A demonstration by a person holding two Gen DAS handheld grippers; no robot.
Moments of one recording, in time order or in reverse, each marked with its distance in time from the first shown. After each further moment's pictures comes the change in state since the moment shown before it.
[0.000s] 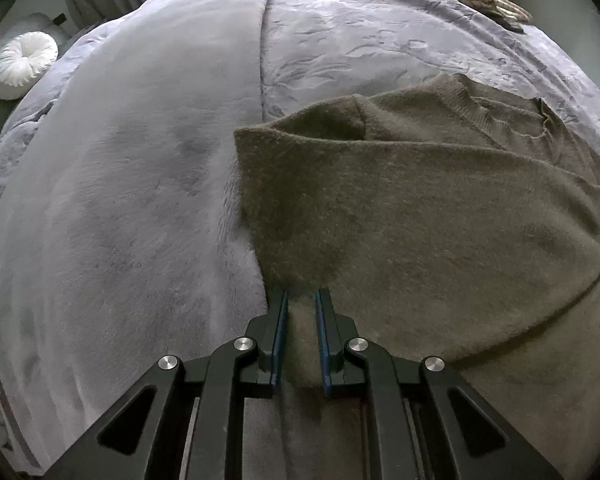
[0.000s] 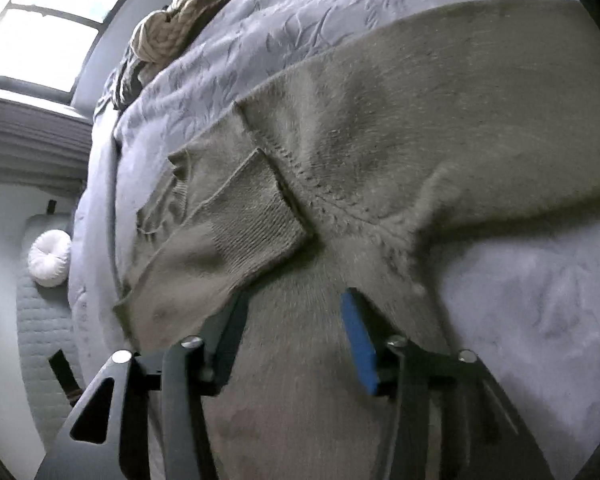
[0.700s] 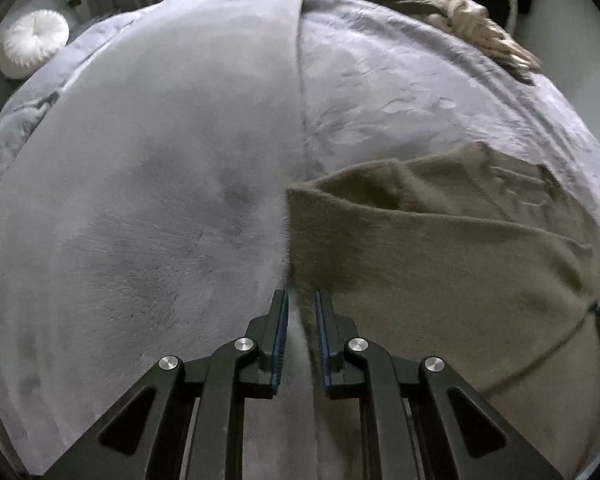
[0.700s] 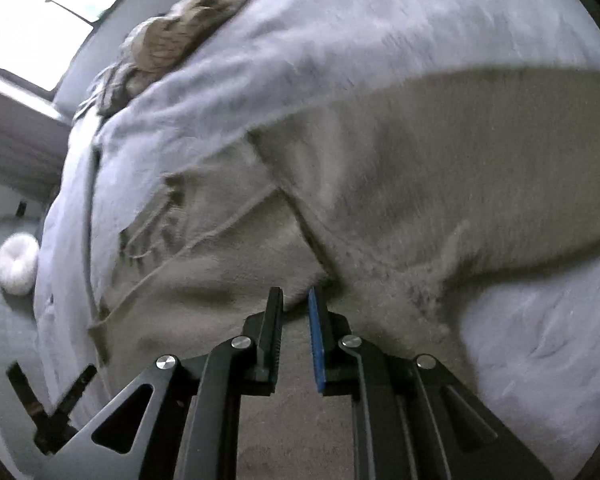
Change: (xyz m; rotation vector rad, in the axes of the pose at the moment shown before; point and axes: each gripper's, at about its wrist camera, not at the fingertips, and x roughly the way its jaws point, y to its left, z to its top) left arm -0.014 0.040 0.022 -0.070 -0.072 -0.086; right arm 0.003 0.055 0.015 -0.134 -0.109 -0.154
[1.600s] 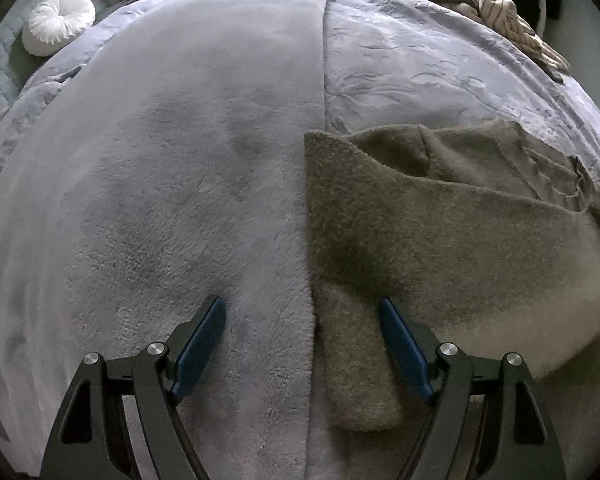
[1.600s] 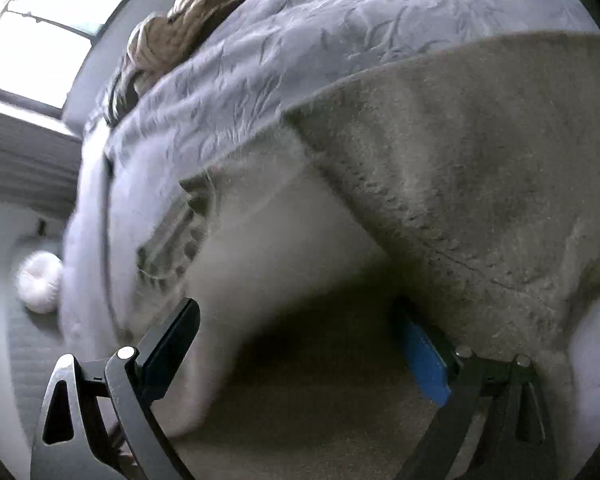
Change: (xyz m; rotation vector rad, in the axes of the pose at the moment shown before) left arm 0.027 -0.006 -0.024 -0.093 0.031 0.088; right arm 0.034 -0.001 -0.004 0.161 0.040 0.133
